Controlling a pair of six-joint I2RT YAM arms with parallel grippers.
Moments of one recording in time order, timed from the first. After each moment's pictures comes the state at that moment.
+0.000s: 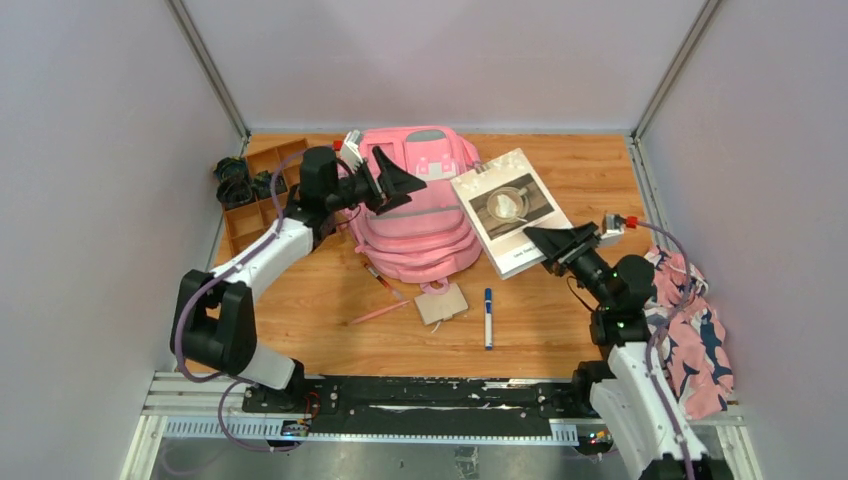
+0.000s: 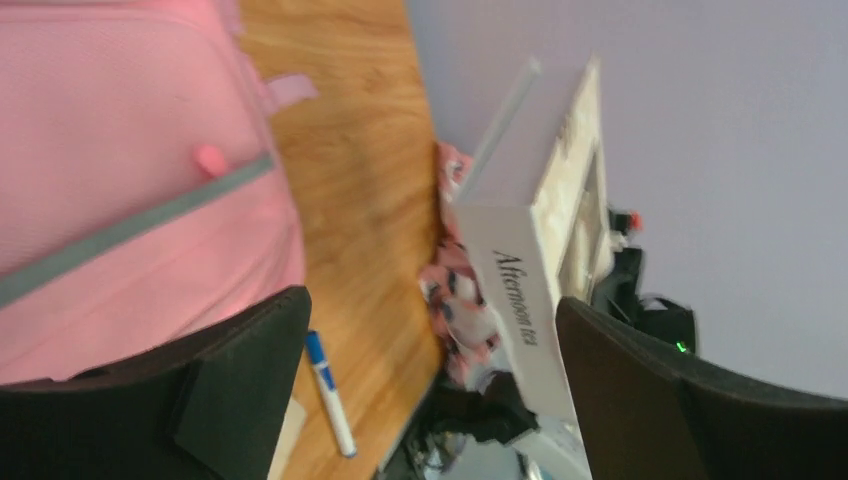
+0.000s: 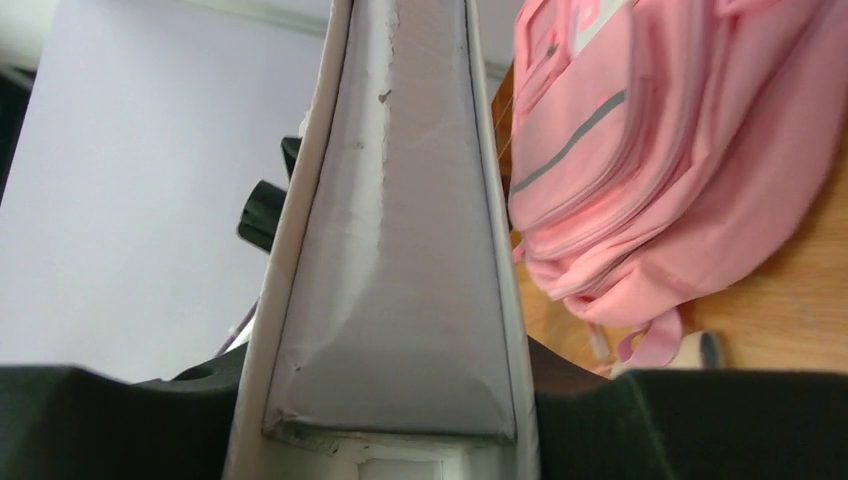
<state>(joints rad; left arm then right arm) -0.31 1.48 0.94 0.42 0.76 -1.09 0.07 0.68 0.30 0.47 -0.60 1.35</state>
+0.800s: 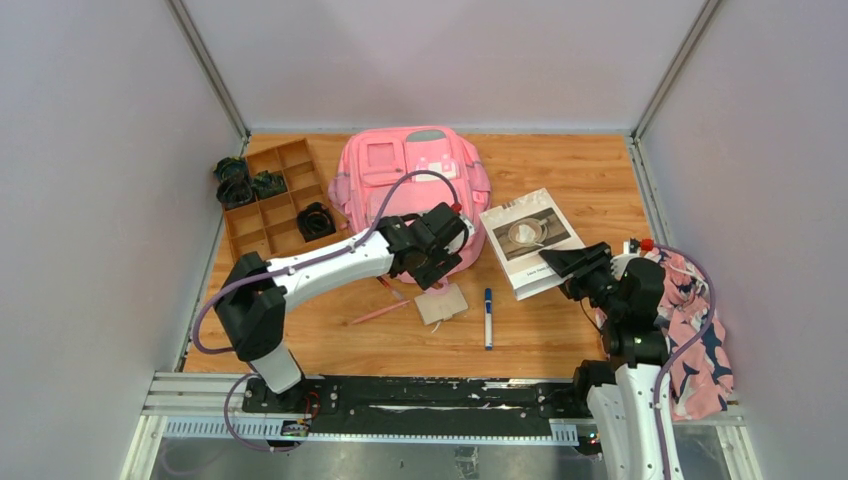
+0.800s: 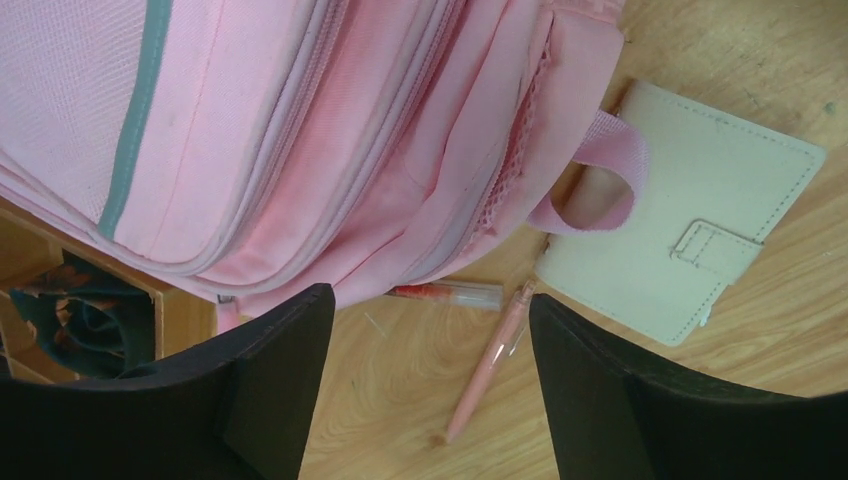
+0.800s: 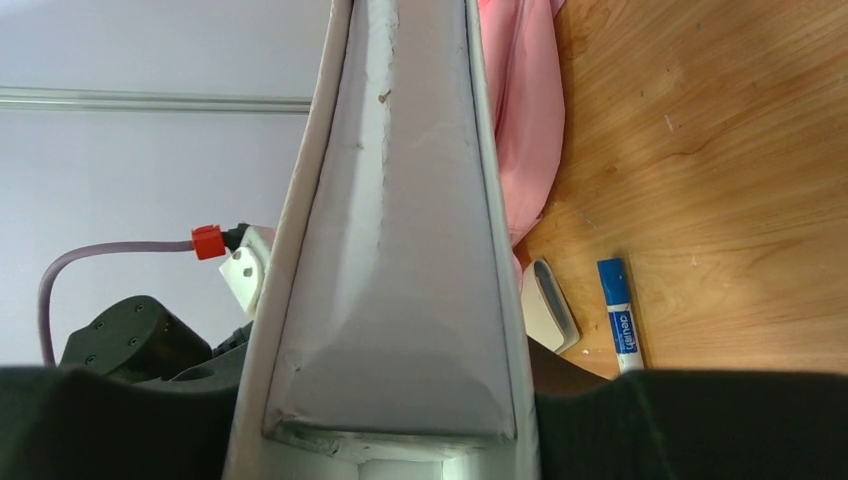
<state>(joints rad) -0.92 1.64 1.30 -0.74 -0.32 0.06 -0.11 0.44 0.42 -0.30 -0.52 1.13</state>
